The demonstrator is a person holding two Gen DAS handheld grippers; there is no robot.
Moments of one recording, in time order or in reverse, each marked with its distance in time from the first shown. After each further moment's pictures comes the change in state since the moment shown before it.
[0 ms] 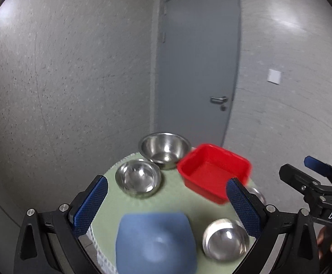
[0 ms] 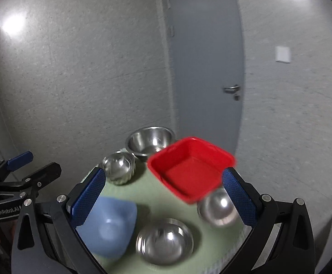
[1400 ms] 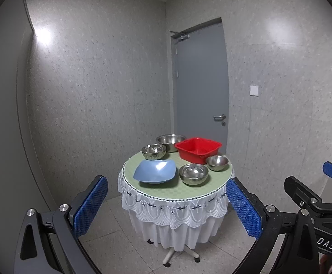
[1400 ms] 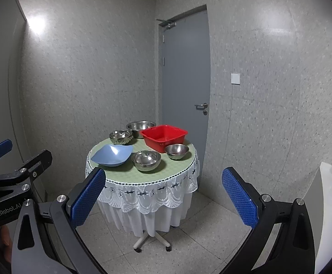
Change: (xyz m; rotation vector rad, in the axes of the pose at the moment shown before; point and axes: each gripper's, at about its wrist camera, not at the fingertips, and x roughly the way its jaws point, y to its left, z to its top) left arm -0.420 -0.205 -0.361 0.025 -0.254 0.173; right arm -0.377 0.005 -0.242 -0.073 -0.204 -0.115
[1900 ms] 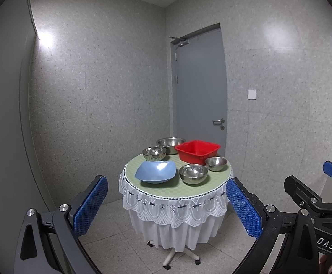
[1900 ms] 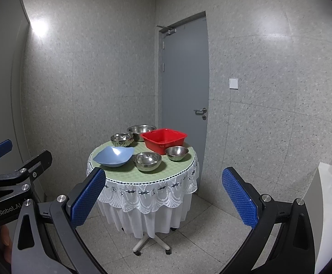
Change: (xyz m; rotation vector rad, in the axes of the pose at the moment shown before) left arm -0.024 0.006 -0.030 -0.001 -0.046 -0.002; right arm -0.025 0.005 -0.020 -0.008 -0.048 0.000
